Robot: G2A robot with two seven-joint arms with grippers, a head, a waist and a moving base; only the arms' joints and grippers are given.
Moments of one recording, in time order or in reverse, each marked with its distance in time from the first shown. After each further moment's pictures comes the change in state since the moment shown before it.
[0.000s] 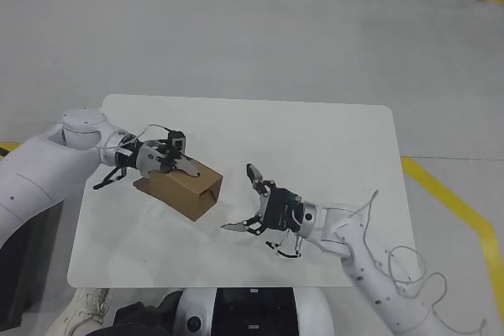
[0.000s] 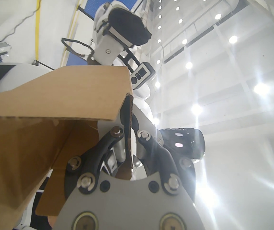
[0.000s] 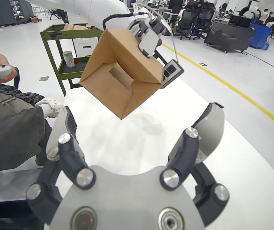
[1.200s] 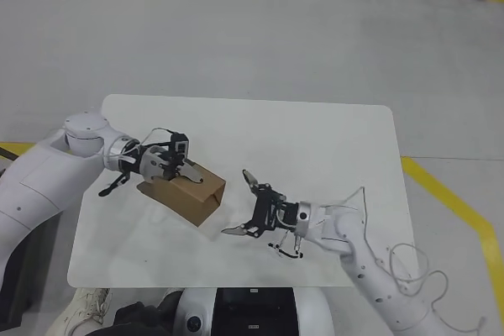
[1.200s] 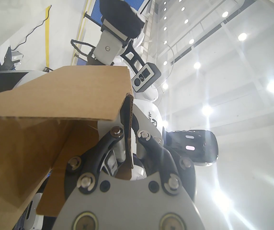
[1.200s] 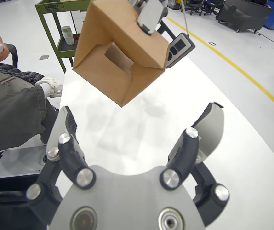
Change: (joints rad) left arm 0.163 -0.013 -0.196 -0.068 0.069 -0.009 -0.010; right arm 0.020 -0.014 -0.023 -0.019 -0.012 -0.055 0.180
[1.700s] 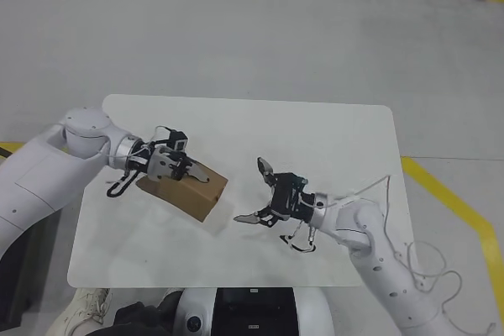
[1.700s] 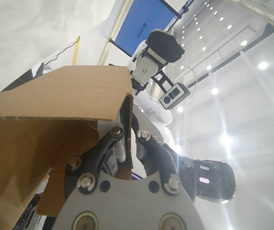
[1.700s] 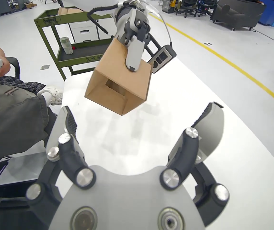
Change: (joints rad) left arm -0.018 0.029 -0.006 -0.063 0.110 0.058 0.135; right arm -0.010 0.007 0.120 -0.018 0.171 -0.033 0.105
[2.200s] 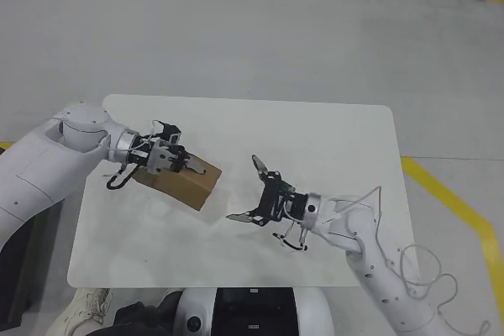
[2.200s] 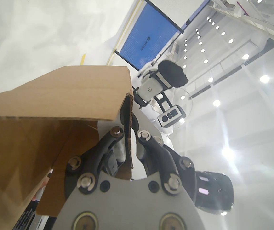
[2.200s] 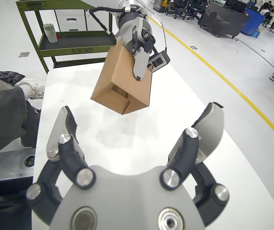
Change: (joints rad) left arm -0.084 -0.010 0.081 0.036 0.080 0.012 0.127; right arm -0.006 -0.015 -0.033 -0.051 -0.151 0.061 -0.034
